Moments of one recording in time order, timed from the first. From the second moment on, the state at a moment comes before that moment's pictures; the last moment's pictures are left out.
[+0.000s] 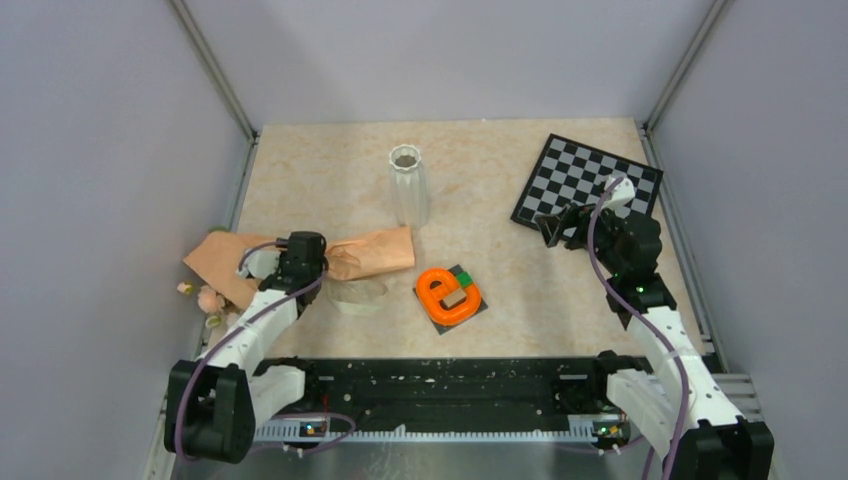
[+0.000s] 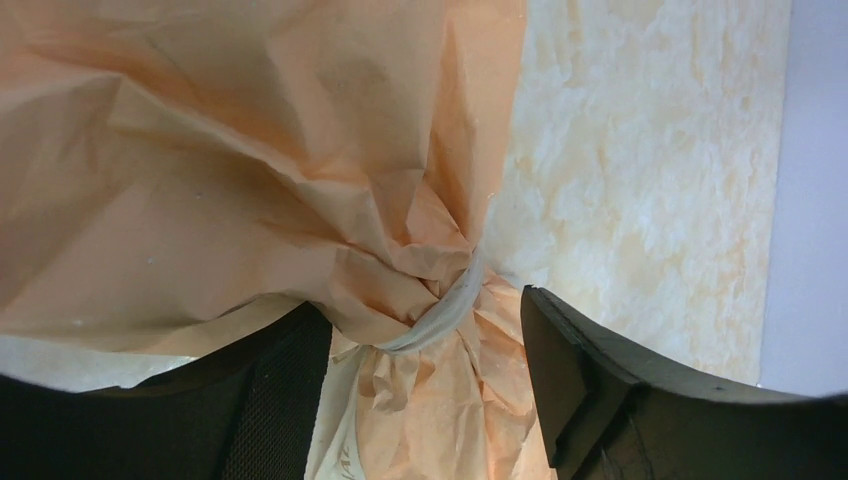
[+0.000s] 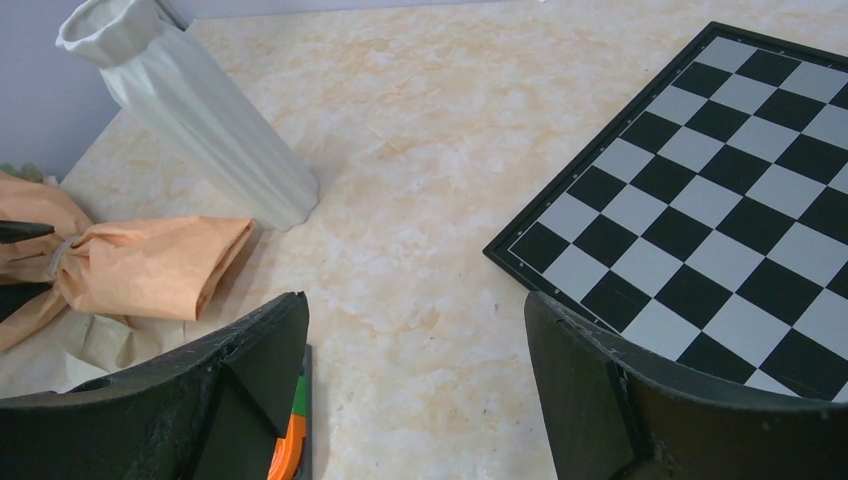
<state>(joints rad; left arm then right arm) -0.15 1.05 0.50 -0.29 -0.53 -1.48 0.10 0.81 0.55 0.11 -0.34 0.25</state>
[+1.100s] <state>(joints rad) -0.13 0.95 0.48 -0.23 -0.47 -0.92 0.10 0.79 0.53 0.13 -0.35 0.27</state>
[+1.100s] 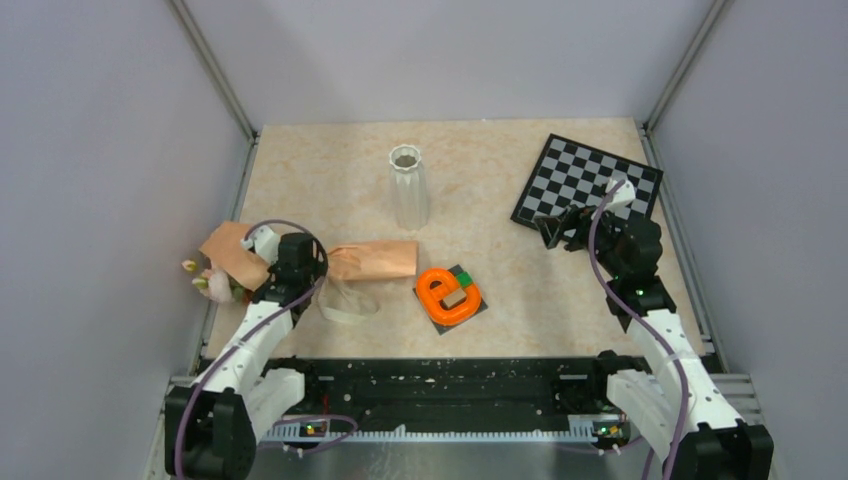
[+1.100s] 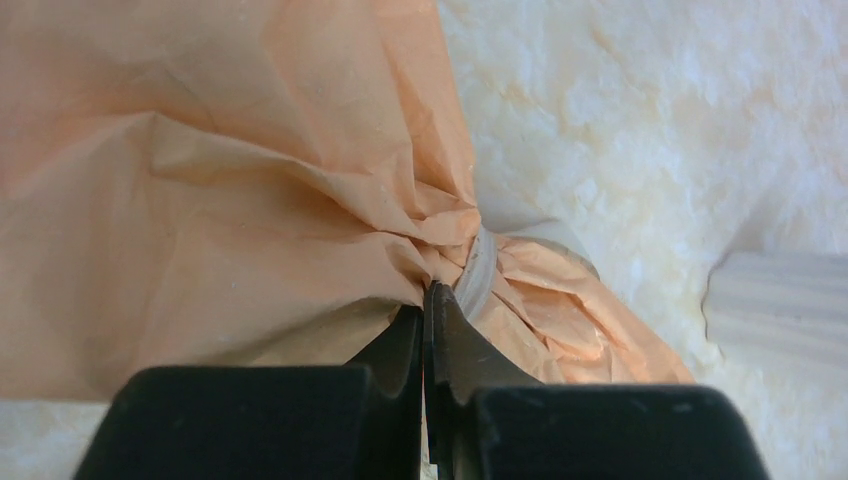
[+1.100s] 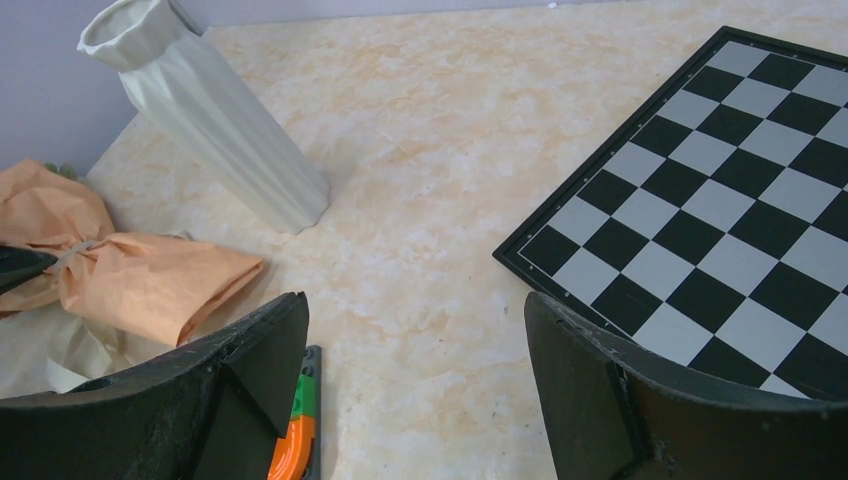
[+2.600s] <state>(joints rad) -0.27 0.39 0.39 -0.62 -0.07 -1.47 0.10 0.79 0.53 0.13 -0.35 0.27</state>
